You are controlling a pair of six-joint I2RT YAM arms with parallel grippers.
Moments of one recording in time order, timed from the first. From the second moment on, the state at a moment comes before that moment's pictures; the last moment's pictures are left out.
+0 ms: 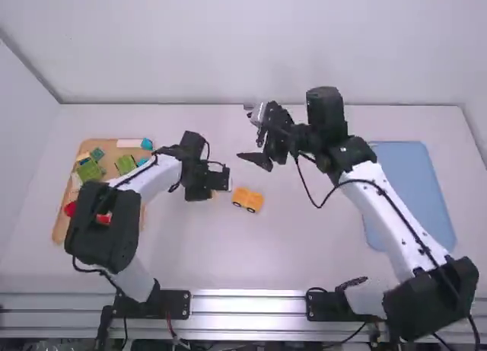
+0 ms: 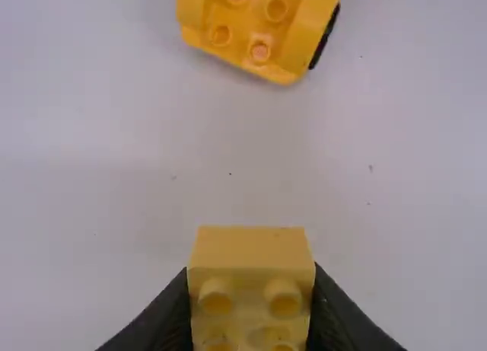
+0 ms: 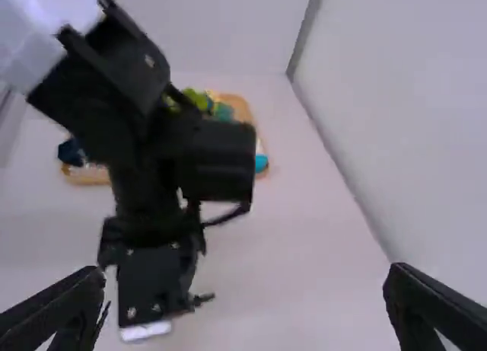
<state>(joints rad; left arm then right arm) -0.23 1.75 1.06 -0.67 0.22 1.25 0.38 1.40 1.24 -0.30 -0.82 -0.63</state>
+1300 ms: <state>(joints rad) 0.15 1.75 0.83 -0.38 0.90 1.33 0.30 1.37 0.97 0.04 -0.72 -0.36</state>
